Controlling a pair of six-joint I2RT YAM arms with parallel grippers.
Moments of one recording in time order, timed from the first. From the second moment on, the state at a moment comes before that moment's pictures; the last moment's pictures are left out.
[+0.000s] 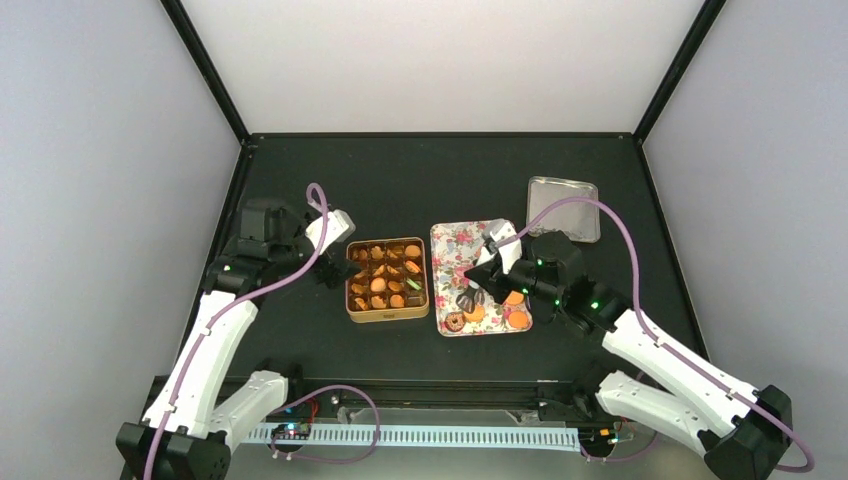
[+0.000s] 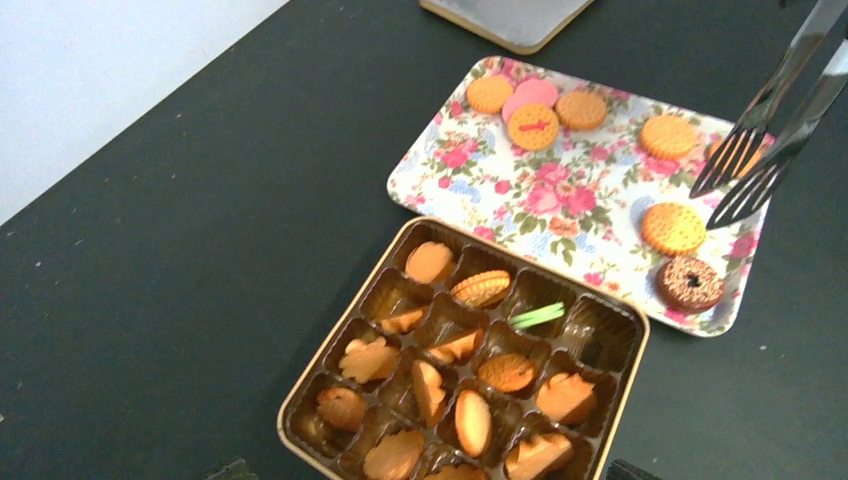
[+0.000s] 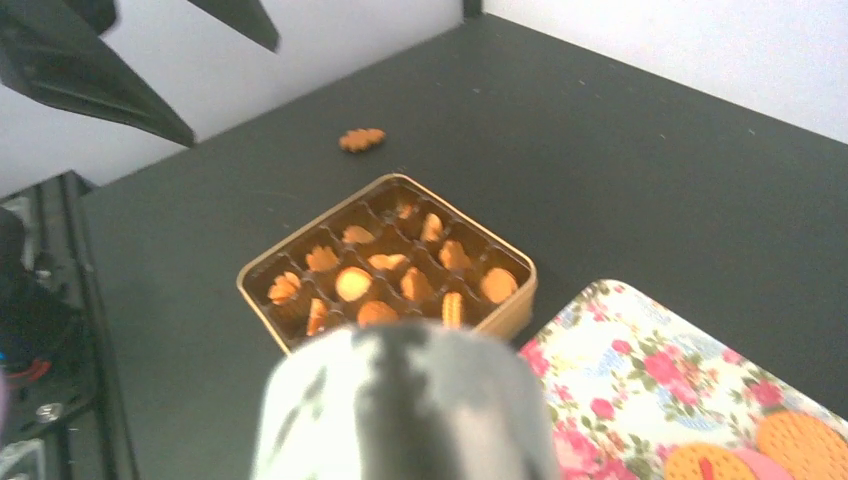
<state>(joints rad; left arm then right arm) -0.17 0.90 0.91 -0.71 0.60 0.53 0.74 0.87 0.70 -0.20 -0.26 0.05</state>
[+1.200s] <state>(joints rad) -0.14 0.88 0.91 -0.71 0.59 0.54 0.78 0.89 0.54 -0.12 0.00 0.14</state>
